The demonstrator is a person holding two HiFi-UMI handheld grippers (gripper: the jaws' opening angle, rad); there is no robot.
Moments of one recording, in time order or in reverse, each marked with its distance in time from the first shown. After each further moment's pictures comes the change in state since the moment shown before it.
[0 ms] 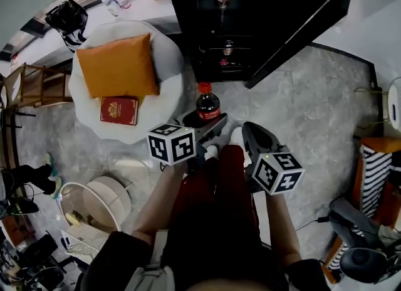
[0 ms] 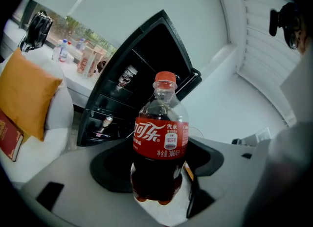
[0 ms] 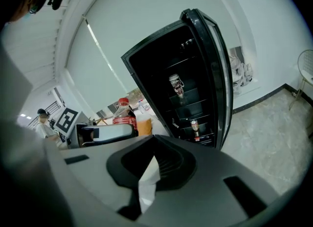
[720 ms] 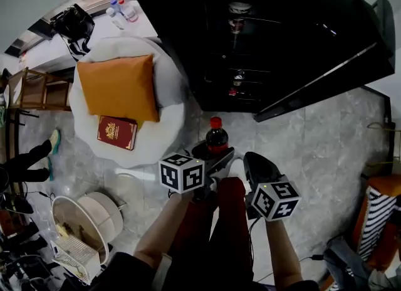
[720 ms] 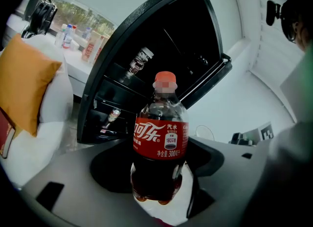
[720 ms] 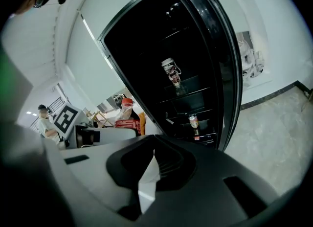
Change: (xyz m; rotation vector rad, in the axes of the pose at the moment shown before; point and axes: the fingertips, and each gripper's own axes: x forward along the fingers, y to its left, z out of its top) left arm 0.110 0.086 -0.016 -0.059 0.037 0.073; right arm 0.109 -0.093 -0.011 -0.028 0.089 0.057
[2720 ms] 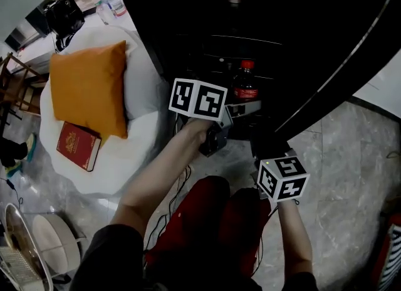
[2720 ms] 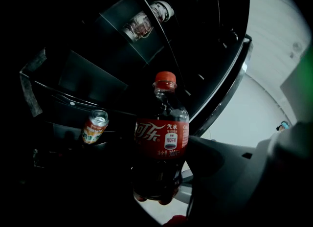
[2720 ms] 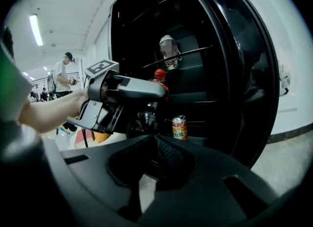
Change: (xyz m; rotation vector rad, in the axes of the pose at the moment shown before) left arm 0.257 0.142 0.034 0.189 -0.029 -0.236; right arm 0.219 -0.194 -0.066 -0.408 -0.209 0.025
